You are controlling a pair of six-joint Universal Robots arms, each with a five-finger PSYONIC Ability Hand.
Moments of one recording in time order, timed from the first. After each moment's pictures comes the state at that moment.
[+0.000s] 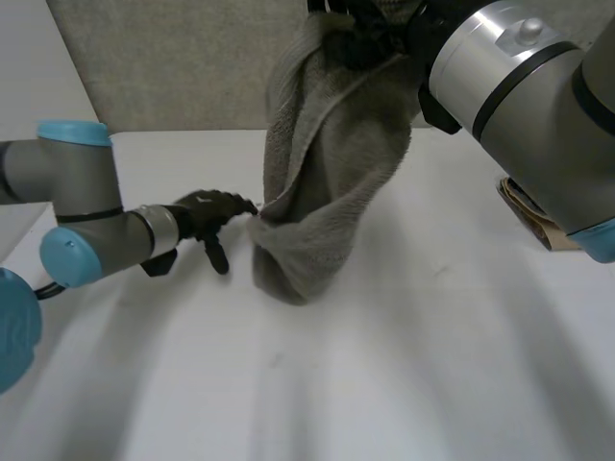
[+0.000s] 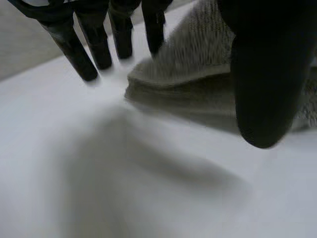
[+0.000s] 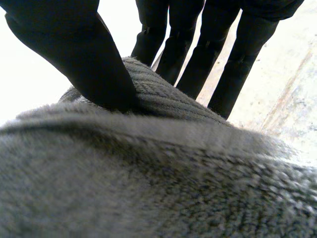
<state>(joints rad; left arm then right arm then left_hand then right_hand) 4.43 -2.51 -0.79 2.75 -1.14 3.46 2.16 -1.27 0.91 0.07 1.31 3.00 0.37 0.35 0.35 0.35 0.24 1.11 1.17 1.18 1.19 0.98</state>
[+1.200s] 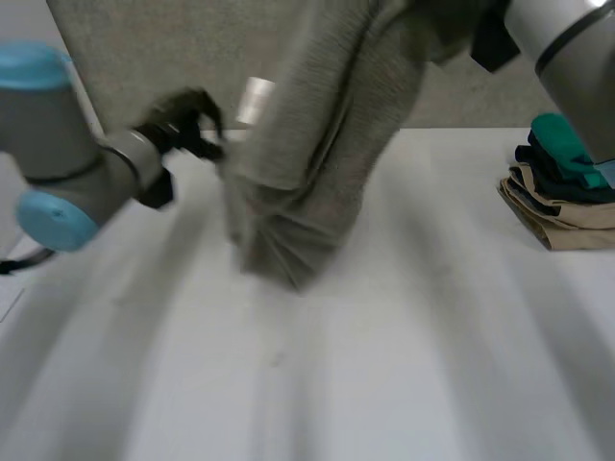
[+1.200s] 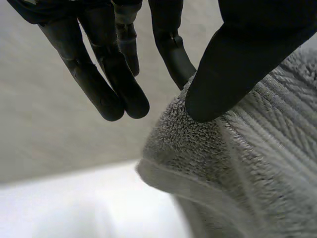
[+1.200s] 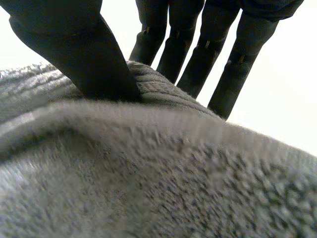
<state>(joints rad) 4.42 -2.23 -0.84 3.01 -1.39 2.93 1.96 -1.22 0.91 -0.16 1.27 3.31 1.18 0.46 1.18 1.19 0.97 1.11 1.17 1.19 1.20 0.98</state>
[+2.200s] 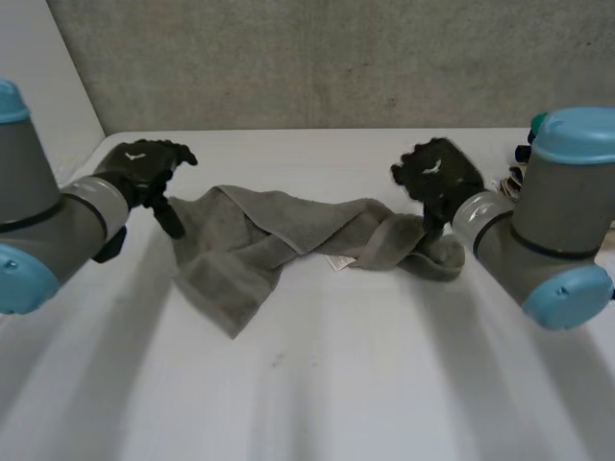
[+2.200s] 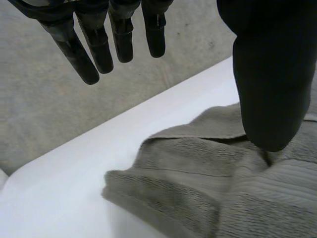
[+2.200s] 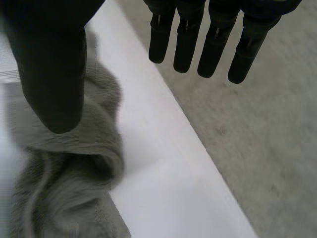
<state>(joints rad) 4.45 -2.00 -1.28 3.03 -1.45 3.34 1.99 -1.04 1.27 -0.03 1.40 2.43 0.31 0.30 0.30 0.30 0.11 0.47 0.46 0.47 0.45 0.25</state>
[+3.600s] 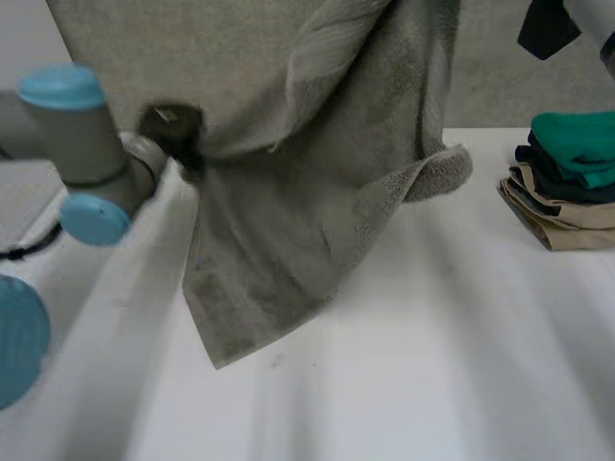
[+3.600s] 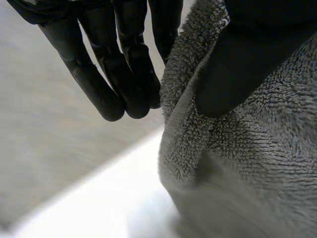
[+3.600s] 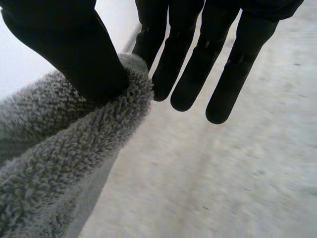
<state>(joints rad) 4.40 -2.48 -0.56 2.98 -1.51 3.37 1.91 -1.36 0.98 -0.13 1.23 3.30 1.17 1.19 1.18 1.19 0.96 1.14 1.18 1.19 1.20 0.99</state>
